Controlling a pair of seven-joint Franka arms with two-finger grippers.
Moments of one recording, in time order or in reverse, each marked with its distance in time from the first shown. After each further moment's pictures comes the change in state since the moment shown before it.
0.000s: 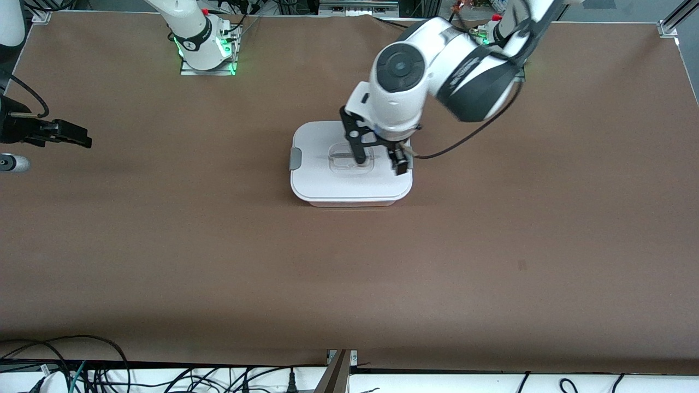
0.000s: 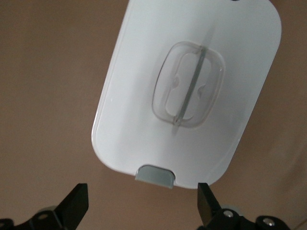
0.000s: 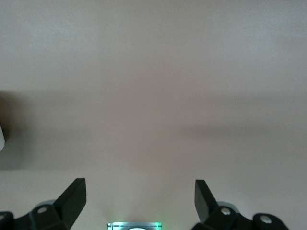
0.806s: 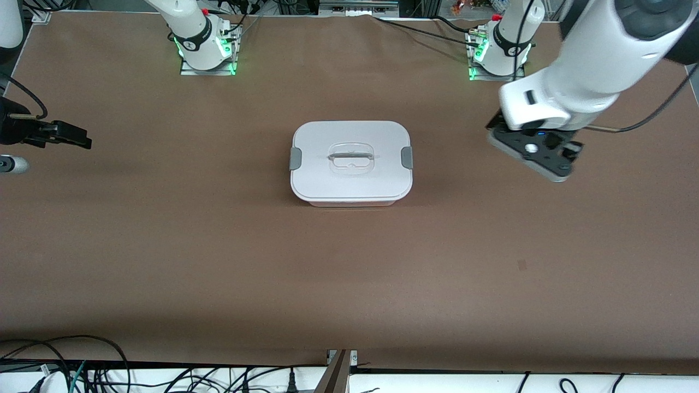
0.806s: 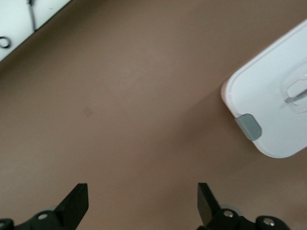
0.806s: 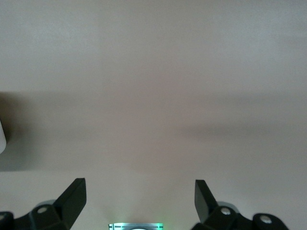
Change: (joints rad) left arm 0.243 -0.229 0.144 0.010 0.001 -0.104 -0.167; right arm -0.004 0.004 0.000 0.002 0.004 0.002 0.000
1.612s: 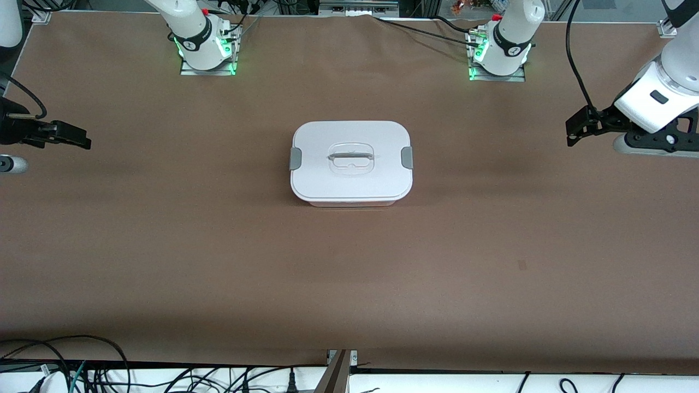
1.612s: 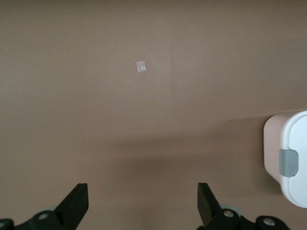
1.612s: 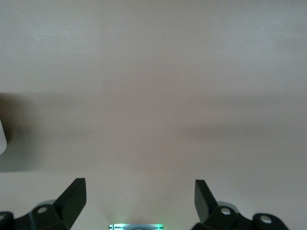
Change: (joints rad) left arm 0.029 -0.242 0.233 -0.336 -0.118 0.123 -0.303; right arm 0.000 0.001 0.001 0.004 0.001 0.001 0.000
